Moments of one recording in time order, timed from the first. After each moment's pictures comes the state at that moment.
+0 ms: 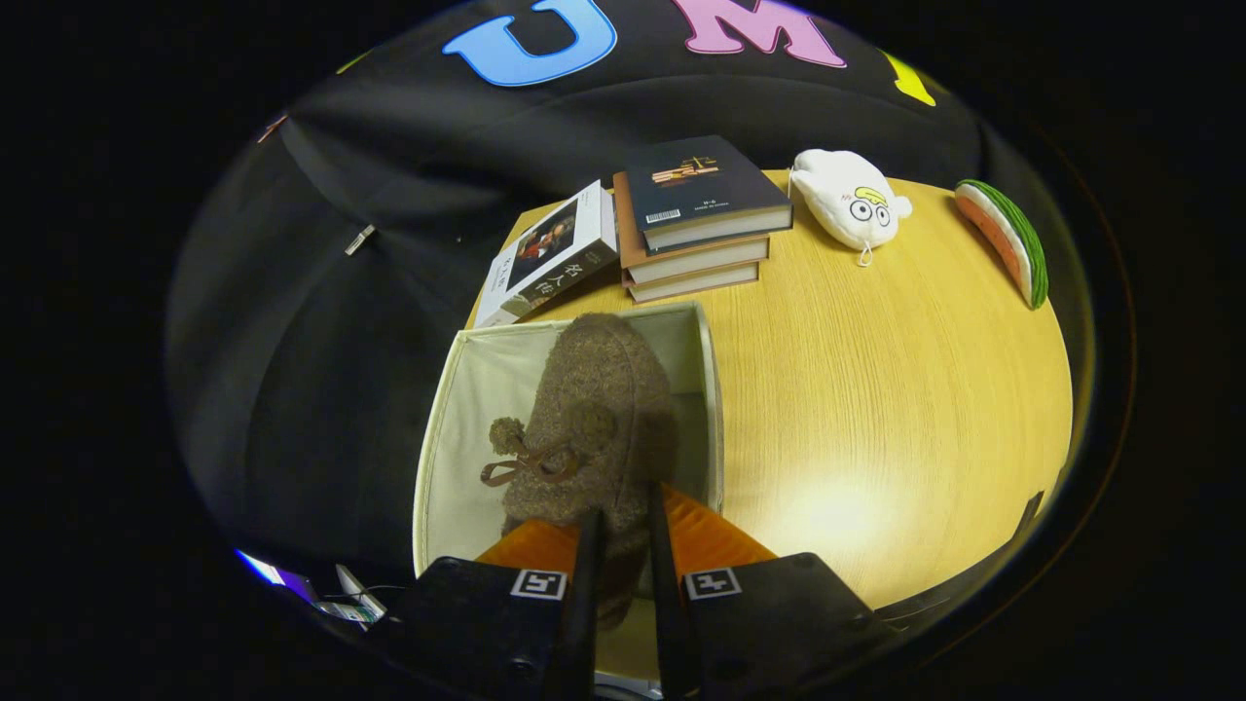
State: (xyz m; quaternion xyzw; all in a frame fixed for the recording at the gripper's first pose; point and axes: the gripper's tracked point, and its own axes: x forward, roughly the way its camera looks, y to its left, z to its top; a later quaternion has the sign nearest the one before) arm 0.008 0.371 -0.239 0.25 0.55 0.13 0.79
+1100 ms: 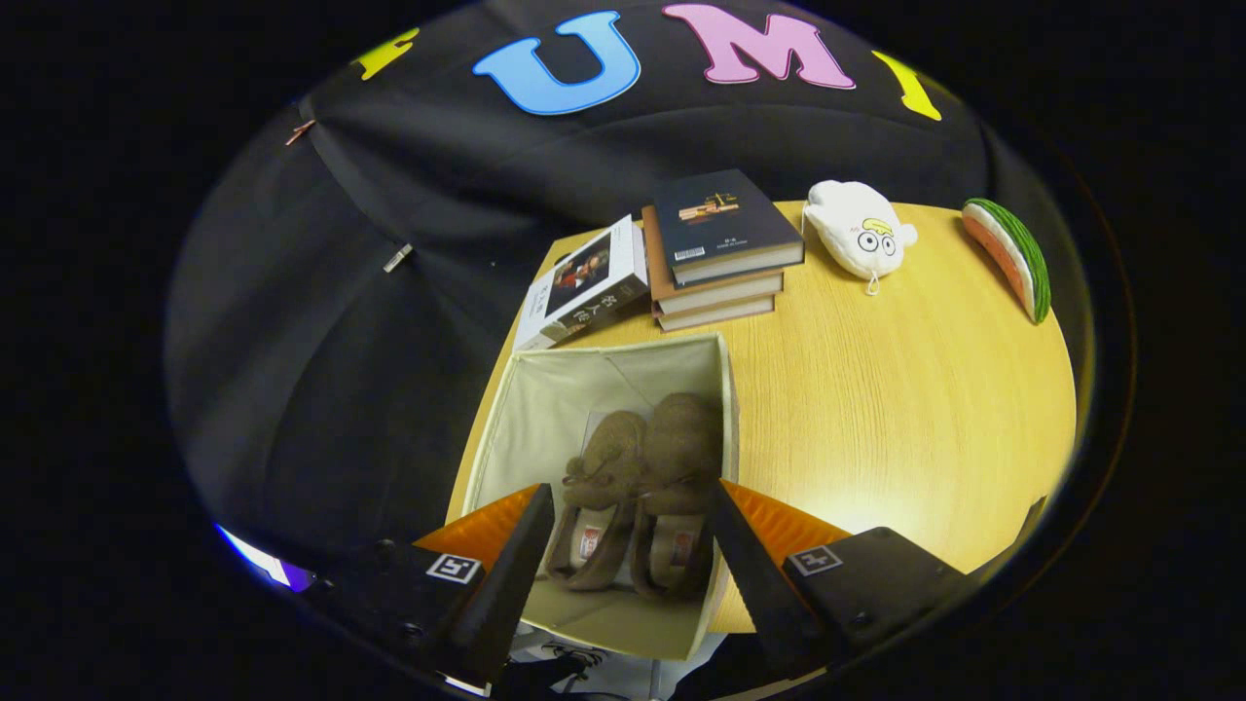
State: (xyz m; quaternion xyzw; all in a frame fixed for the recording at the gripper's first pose) arm 0.013 0.357 -0.192 0.27 0.48 0.15 0.82
